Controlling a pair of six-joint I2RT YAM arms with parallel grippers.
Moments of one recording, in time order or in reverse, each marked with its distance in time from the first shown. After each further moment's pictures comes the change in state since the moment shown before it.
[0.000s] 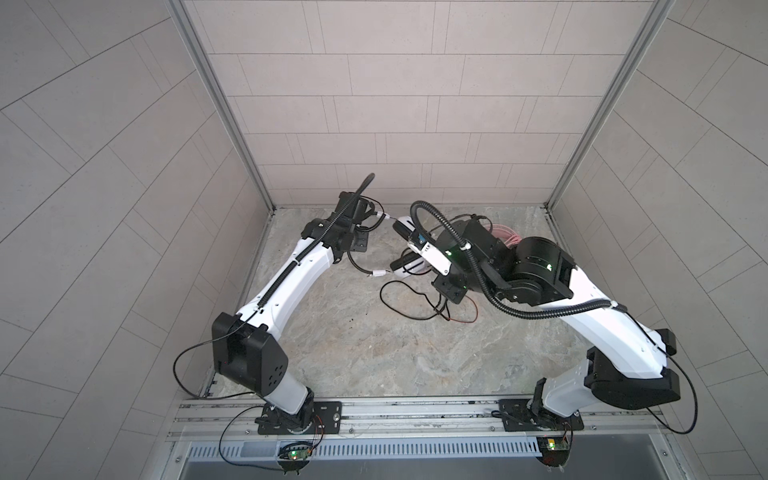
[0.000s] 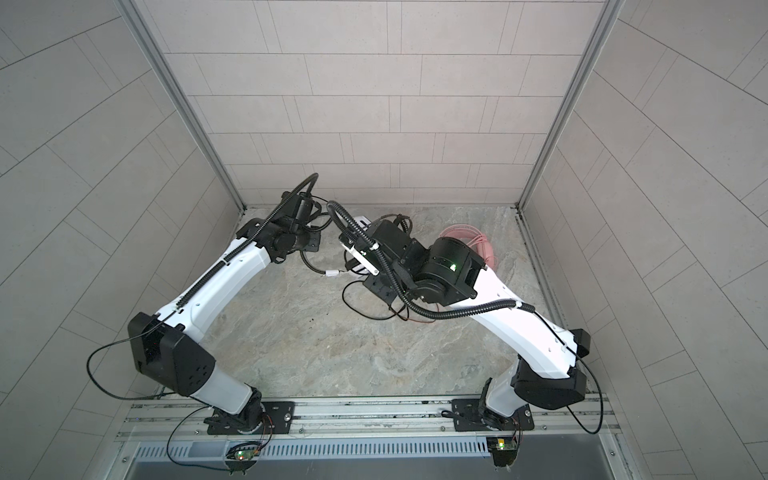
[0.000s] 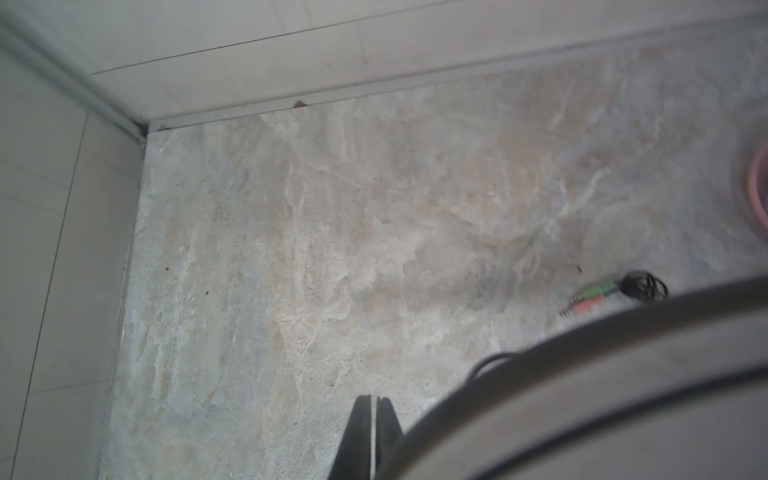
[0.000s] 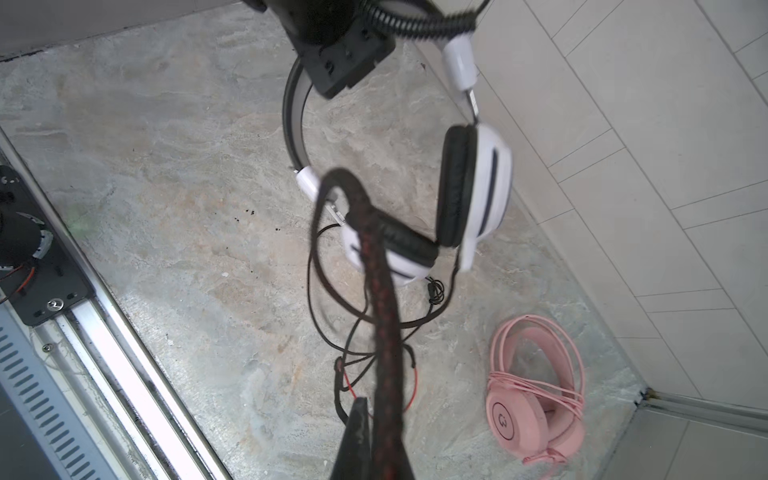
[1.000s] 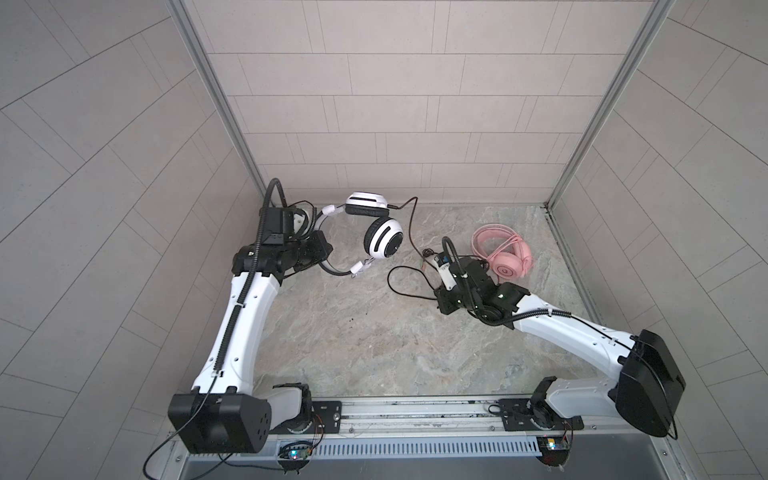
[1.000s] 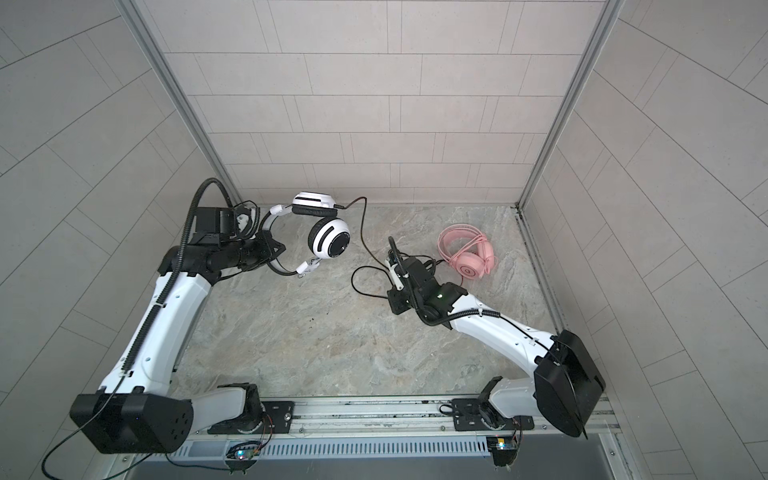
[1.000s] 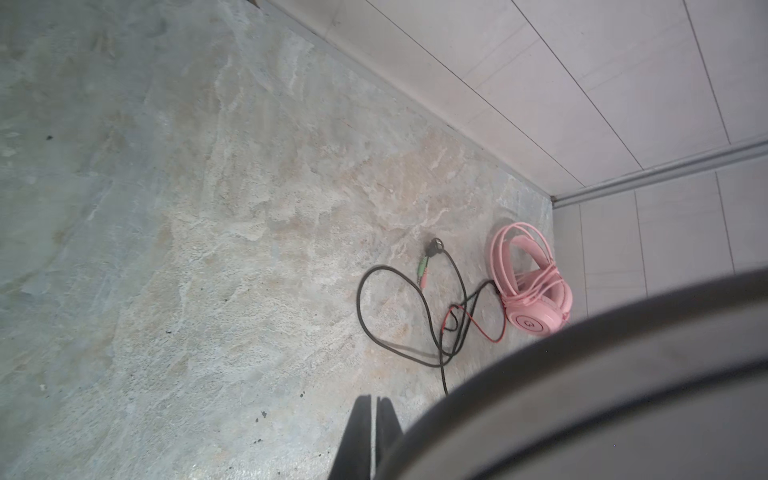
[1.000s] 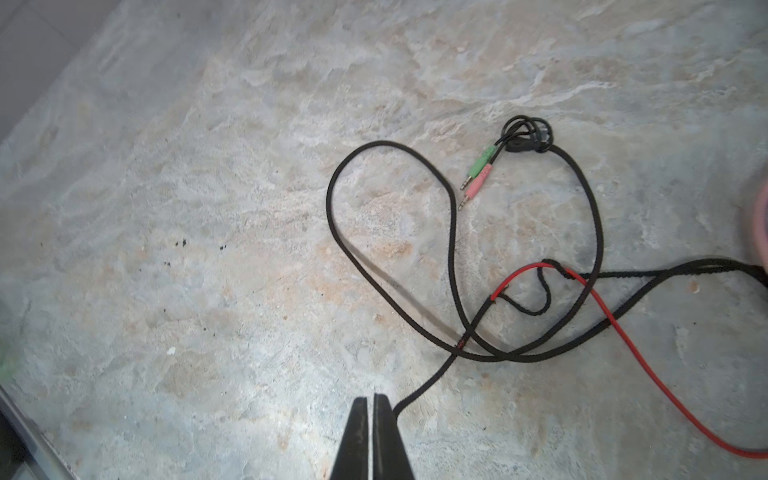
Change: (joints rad) left arm 0.419 -0.313 -0.204 -0.003 0.614 -0.371; right arm -0.287 -0.197 -1.110 0.938 -0.299 0.309
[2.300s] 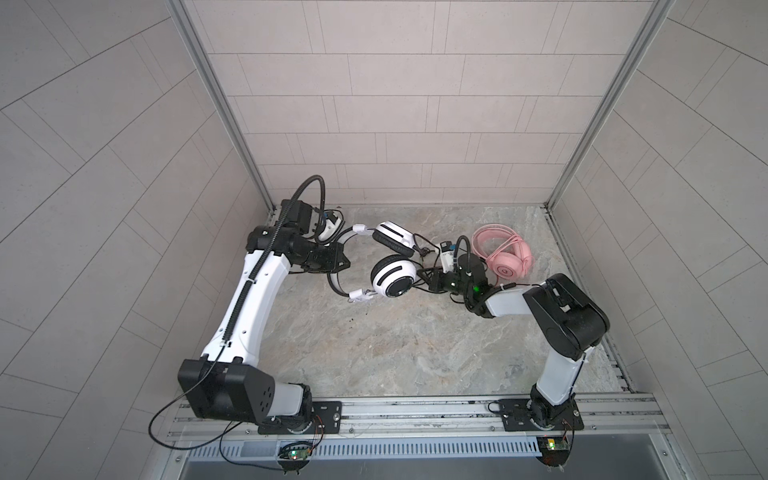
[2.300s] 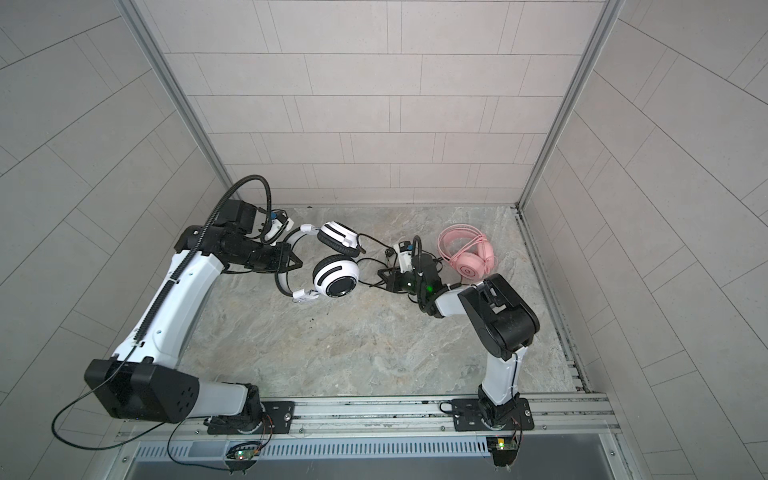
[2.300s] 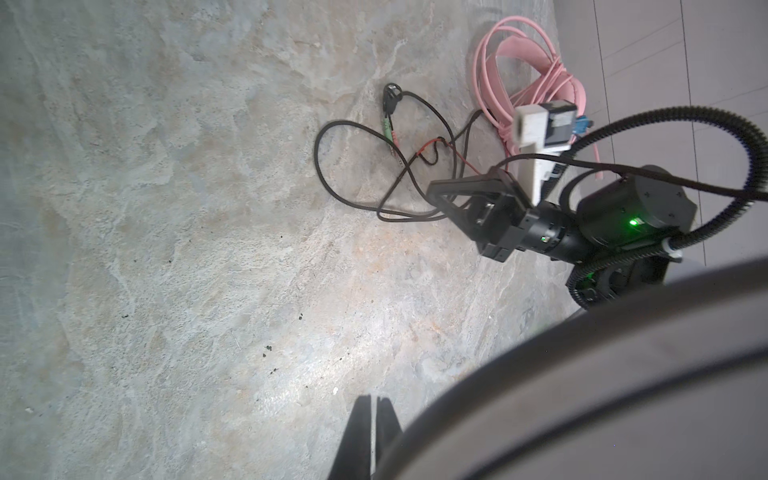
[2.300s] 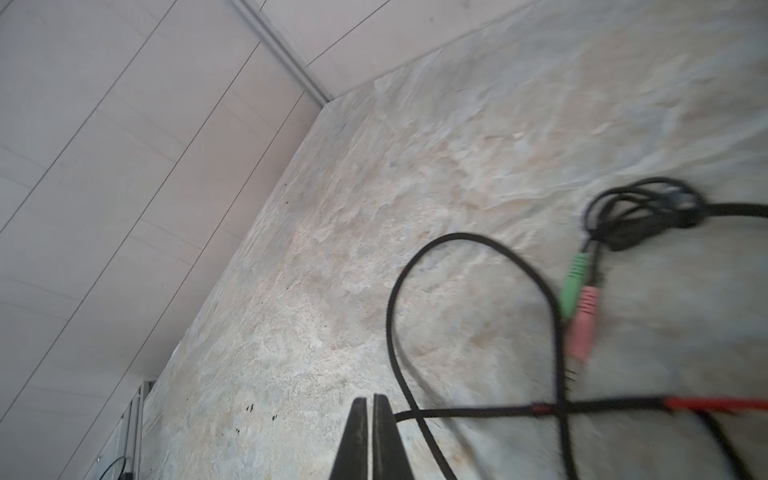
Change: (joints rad) left arm -0.066 0.132 0.140 -0.317 0.195 0.440; right arm -0.303 0.420 -0.246 1.139 -0.464 0.335
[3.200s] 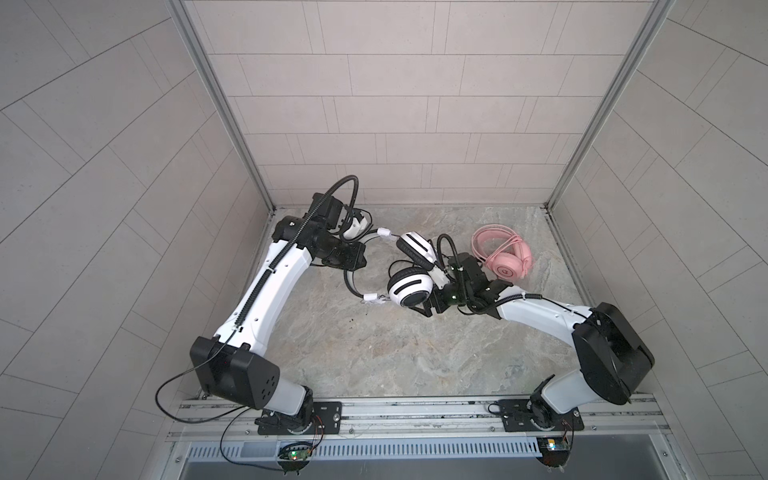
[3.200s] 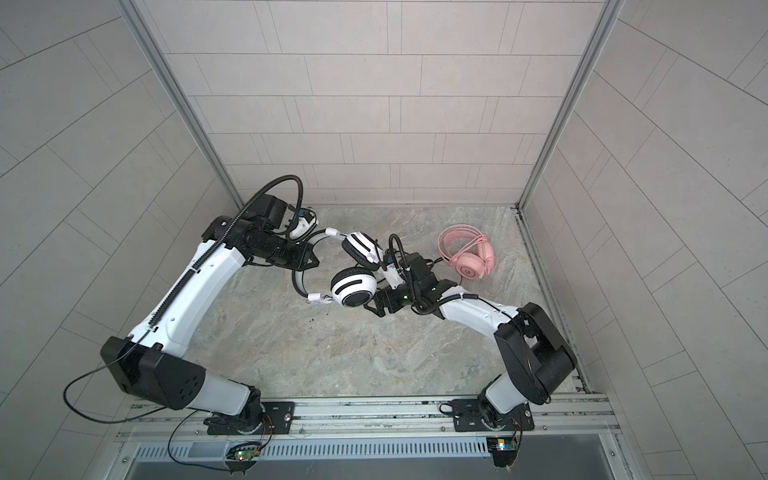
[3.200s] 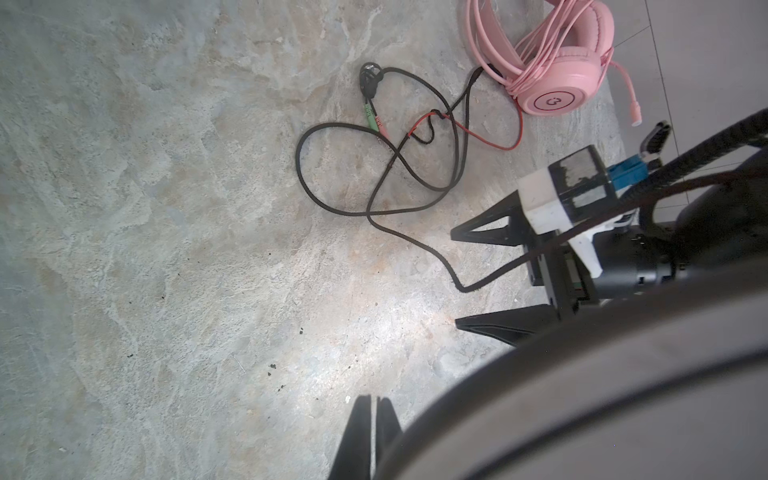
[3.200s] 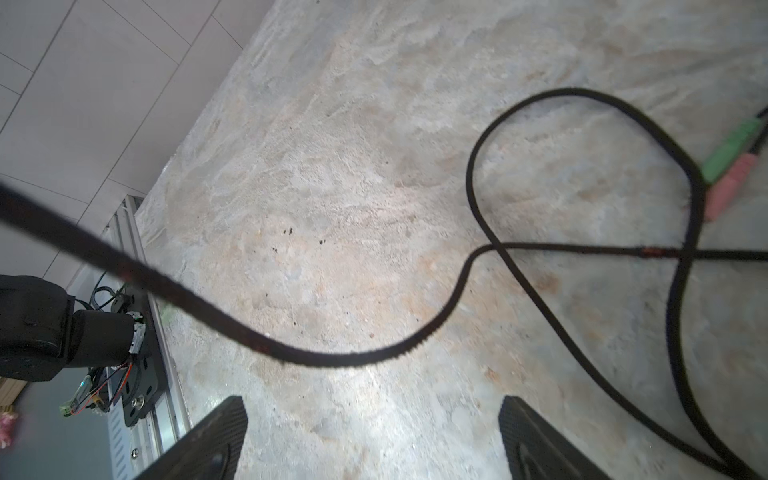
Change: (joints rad) left arm -0.200 0.104 0.127 -0.031 -0.139 0.035; right arm 0.166 -0.213 0.142 -0.724 -0.045 -0.345
